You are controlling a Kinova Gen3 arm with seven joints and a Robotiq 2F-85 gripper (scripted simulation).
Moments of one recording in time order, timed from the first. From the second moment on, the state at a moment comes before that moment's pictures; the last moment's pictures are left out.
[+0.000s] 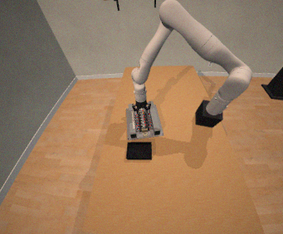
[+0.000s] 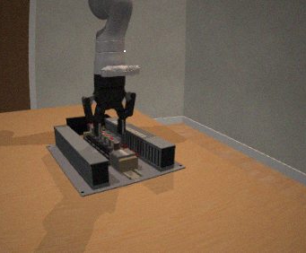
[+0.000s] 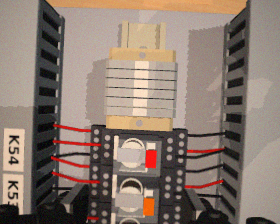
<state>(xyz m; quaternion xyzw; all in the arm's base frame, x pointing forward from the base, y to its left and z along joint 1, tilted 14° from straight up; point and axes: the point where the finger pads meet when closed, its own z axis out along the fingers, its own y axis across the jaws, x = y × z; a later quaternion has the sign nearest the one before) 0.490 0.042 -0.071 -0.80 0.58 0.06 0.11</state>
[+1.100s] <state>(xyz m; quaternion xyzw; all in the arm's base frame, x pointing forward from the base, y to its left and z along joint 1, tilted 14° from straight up) 0.489 0.049 -0.095 -0.80 0.58 0.06 0.11</state>
